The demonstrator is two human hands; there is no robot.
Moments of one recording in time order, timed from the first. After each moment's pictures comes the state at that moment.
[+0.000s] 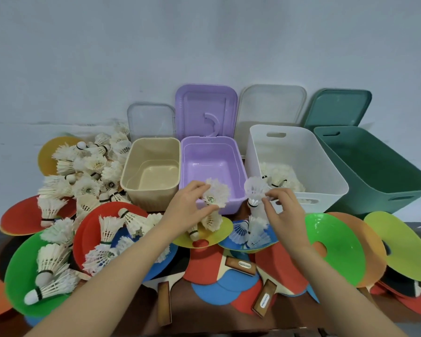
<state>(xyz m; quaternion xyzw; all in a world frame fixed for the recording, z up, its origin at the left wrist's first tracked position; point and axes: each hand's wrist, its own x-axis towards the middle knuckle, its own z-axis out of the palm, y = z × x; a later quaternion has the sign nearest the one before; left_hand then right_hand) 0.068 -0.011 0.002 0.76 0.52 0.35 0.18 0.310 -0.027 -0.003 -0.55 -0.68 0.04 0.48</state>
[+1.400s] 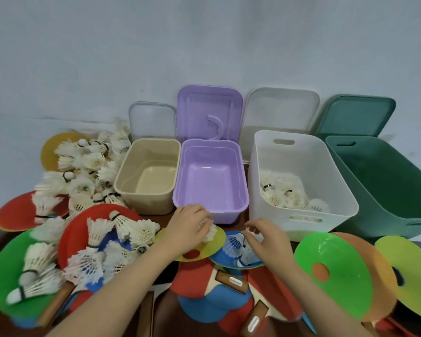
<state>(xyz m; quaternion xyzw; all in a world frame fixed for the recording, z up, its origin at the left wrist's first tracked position) 0.102 0.003 -0.034 0.80 0.56 0.22 0.09 0.335 -0.001 -0.047 -0.53 -0.78 0.13 0.30</state>
